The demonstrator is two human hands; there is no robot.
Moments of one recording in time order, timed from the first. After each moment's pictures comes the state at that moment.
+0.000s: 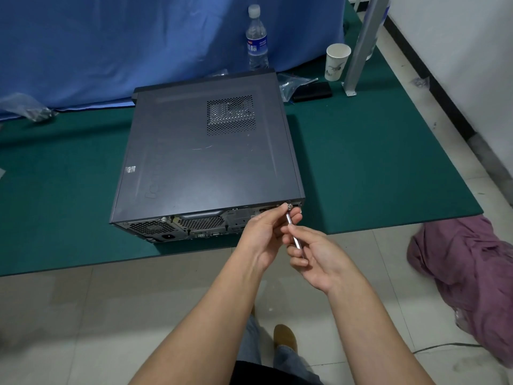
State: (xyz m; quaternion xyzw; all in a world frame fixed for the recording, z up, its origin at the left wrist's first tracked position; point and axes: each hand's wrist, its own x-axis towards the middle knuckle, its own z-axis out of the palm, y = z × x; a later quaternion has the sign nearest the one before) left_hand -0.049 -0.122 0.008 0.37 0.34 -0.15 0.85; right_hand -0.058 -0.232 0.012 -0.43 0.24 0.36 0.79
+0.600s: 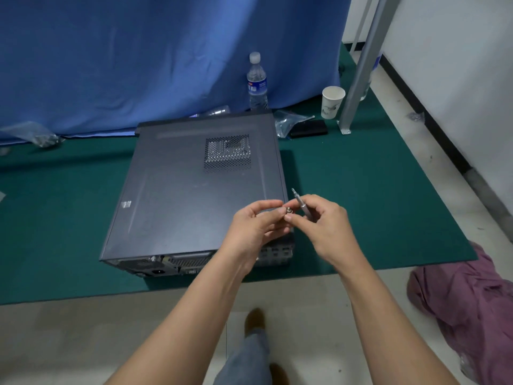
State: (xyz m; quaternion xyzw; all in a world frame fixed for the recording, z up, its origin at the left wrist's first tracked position) left_hand 0.002 -0.110 0.061 0.53 0.21 -0.10 0.82; right_hand 0.029 -0.247 0.059 -0.82 -0.11 0.06 0.57
